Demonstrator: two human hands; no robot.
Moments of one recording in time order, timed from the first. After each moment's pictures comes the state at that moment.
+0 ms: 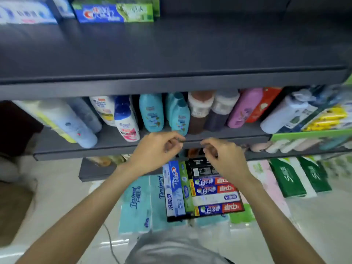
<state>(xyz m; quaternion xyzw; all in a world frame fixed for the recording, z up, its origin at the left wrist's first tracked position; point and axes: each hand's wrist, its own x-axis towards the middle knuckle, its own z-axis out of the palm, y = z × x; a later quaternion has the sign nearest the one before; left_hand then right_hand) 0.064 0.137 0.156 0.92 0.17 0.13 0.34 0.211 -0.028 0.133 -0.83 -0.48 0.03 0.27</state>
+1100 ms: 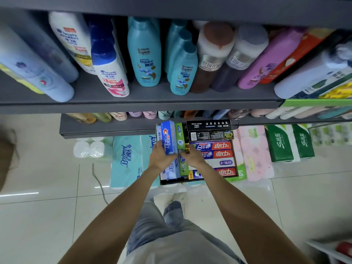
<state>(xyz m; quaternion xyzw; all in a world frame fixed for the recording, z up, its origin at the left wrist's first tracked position) 0.057 0.068 -0.071 0.68 0.50 -0.06 0.53 0.164 -0.020 -0.074 -0.84 -0.17 0.48 0.19</state>
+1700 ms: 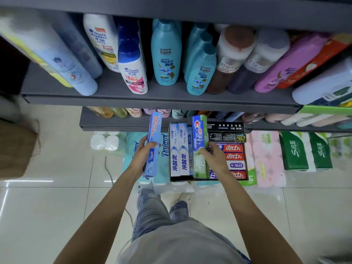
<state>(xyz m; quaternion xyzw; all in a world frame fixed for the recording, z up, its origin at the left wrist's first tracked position) -0.018 0.105 -0.036 0.41 0.53 0.08 0.74 0.160 -0.041 -0.019 -0.83 -0.11 0.42 0.36</state>
